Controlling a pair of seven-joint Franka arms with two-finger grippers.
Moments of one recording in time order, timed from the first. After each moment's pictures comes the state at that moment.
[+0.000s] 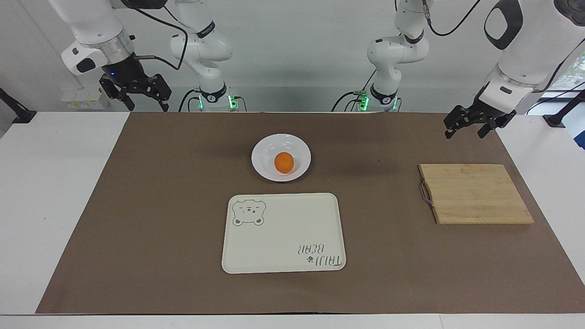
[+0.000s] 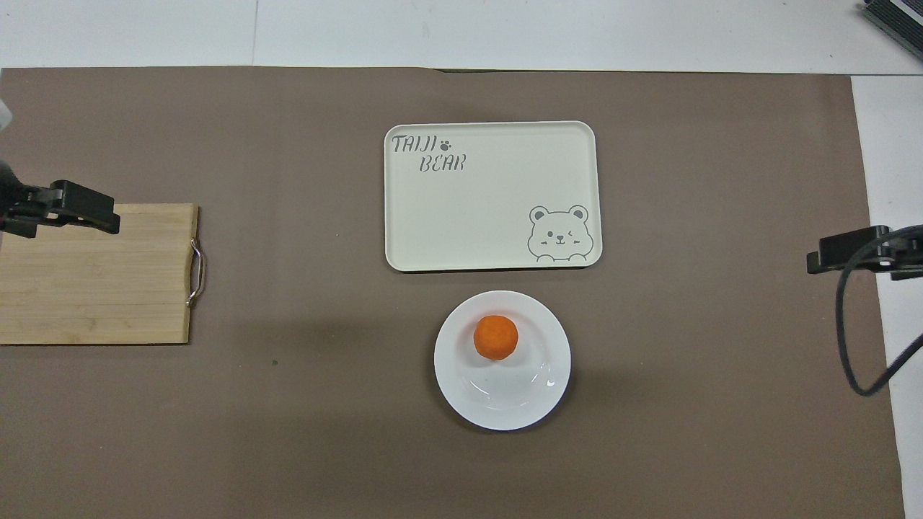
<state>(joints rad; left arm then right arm) 0.06 0.06 -0.11 -1.52 -0.01 1.56 -0.02 -0.03 -0.07 -0.02 -1.60 0.11 1.51 0.05</state>
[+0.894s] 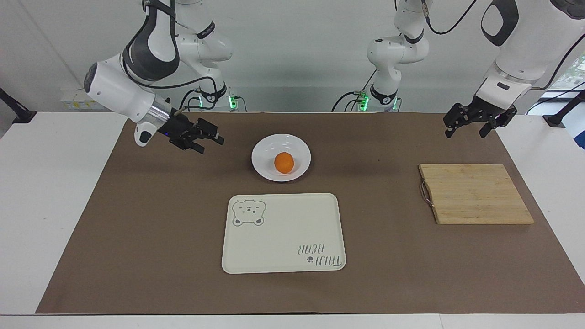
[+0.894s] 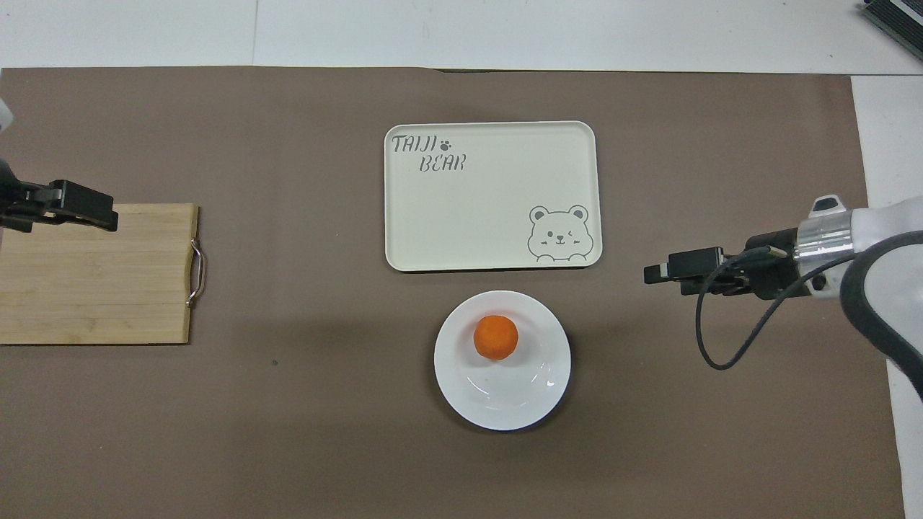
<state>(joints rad) 0.04 0.05 -0.10 -1.52 0.00 1.57 0.00 -0.03 -0.03 -0.02 -2.10 0.74 1.86 -0.26</state>
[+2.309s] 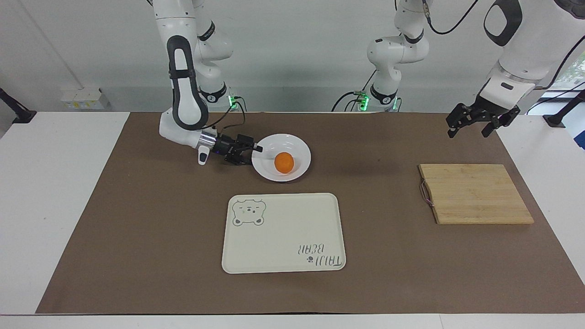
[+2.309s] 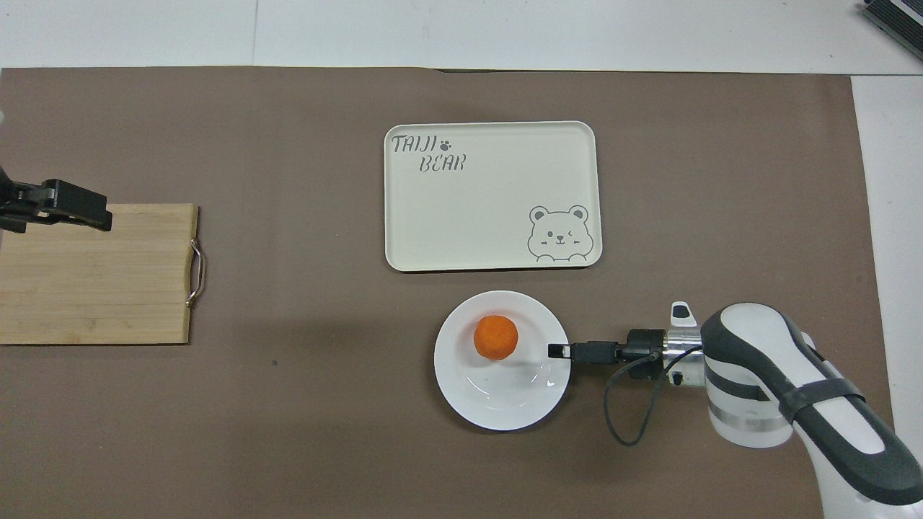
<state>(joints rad) 0.05 0.05 -0.09 -1.52 0.00 1.57 0.00 0.13 0.07 -0.02 -2.53 1.42 2.07 -0.94</state>
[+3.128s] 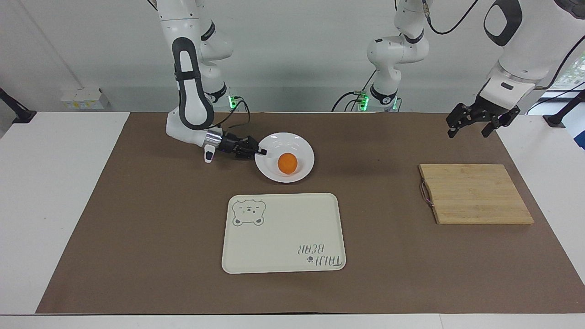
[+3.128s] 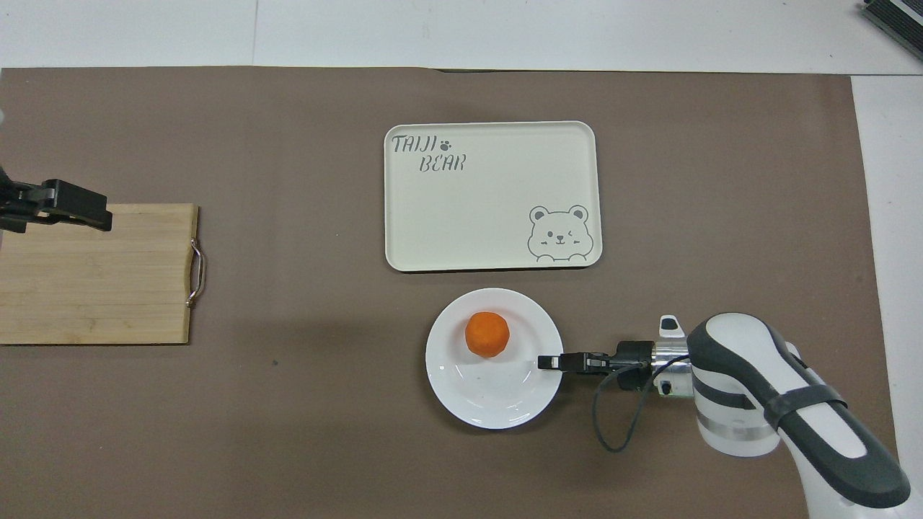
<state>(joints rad) 0.05 0.05 -0.09 -1.52 0.00 1.57 0.00 0.16 0.07 -0.02 -2.56 1.45 2.07 -0.89</state>
